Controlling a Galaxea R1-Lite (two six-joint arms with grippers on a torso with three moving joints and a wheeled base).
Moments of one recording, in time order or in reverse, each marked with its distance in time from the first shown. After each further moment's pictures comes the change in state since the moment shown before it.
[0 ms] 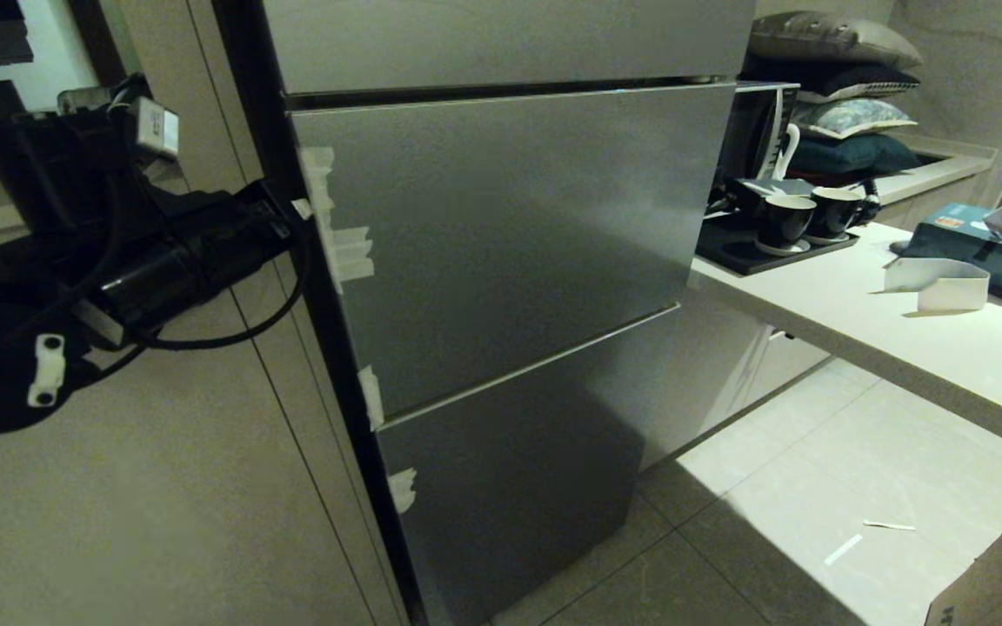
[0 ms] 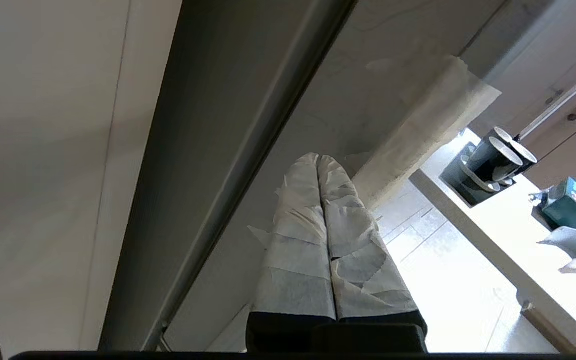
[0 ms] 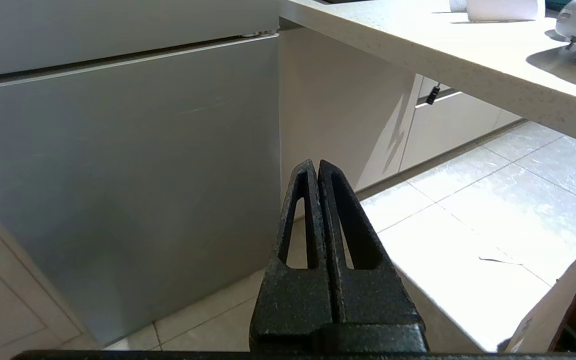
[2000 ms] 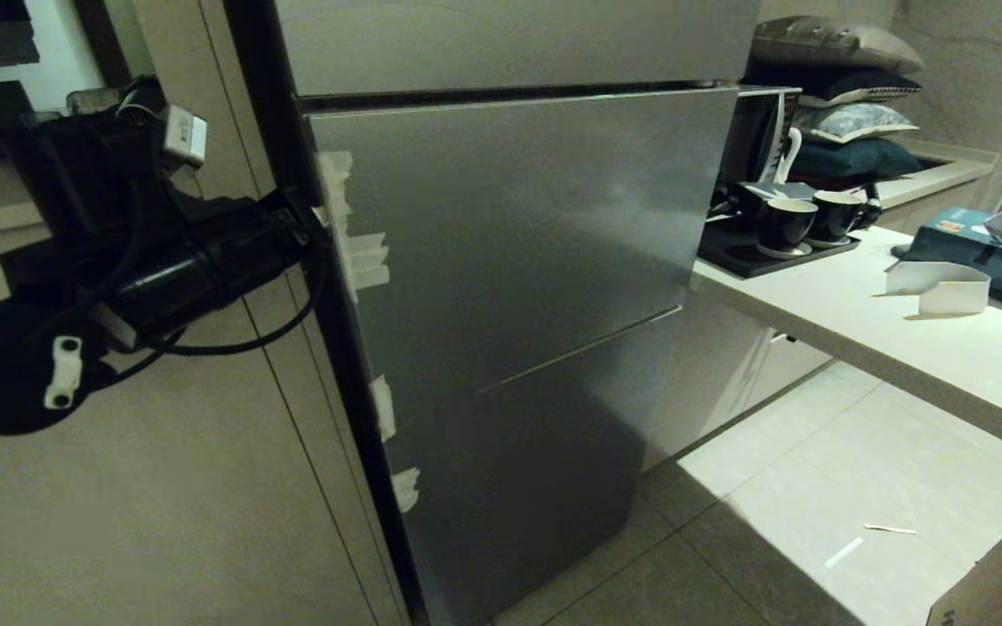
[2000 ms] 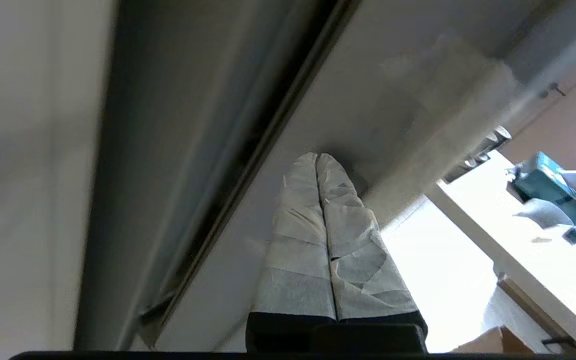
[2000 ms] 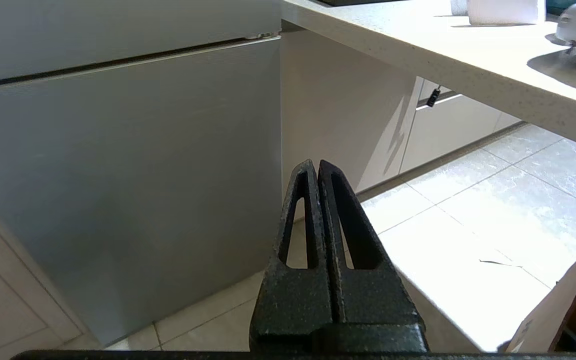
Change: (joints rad) left arm -0.061 0.036 -0.010 0.010 -0.060 0.002; right arm 0.000 0.000 0.000 0.000 0.000 0.000
